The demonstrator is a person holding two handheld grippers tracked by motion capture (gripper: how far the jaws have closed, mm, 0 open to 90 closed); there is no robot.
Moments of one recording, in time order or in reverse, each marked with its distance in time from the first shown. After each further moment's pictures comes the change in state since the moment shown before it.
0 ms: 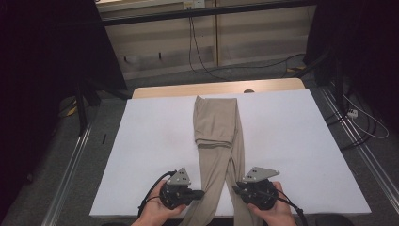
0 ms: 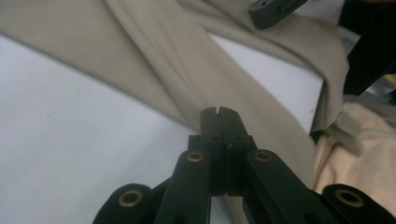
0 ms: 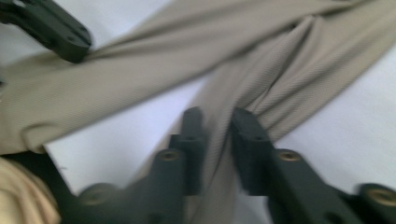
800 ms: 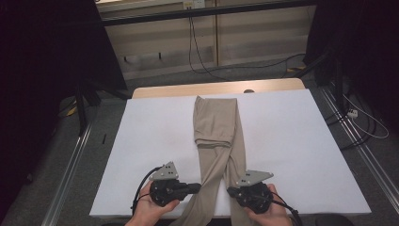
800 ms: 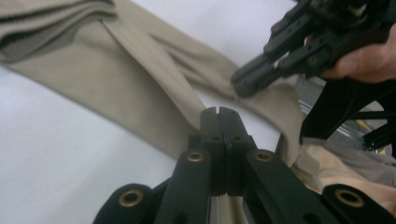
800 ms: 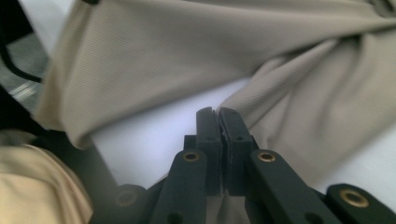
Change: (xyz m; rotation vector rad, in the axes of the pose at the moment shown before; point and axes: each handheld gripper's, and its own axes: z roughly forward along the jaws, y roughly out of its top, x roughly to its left) left arm -0.004 0.012 -0.036 -0.182 -0.035 -0.046; right arm 0.018 0.008 0.002 0.006 0.087 -0.046
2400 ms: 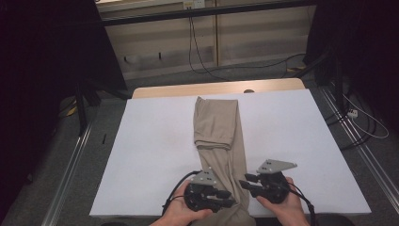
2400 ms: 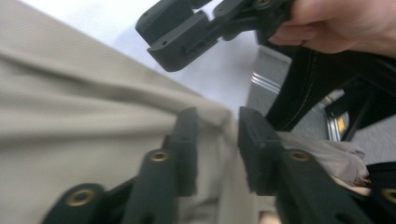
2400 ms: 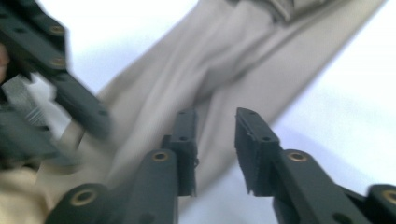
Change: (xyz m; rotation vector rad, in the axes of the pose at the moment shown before) left arm -0.031 0.016 0.071 0.102 -0.139 0.054; right arm -0.043 -0.001 -0.023 -0.079 -0.044 0.119
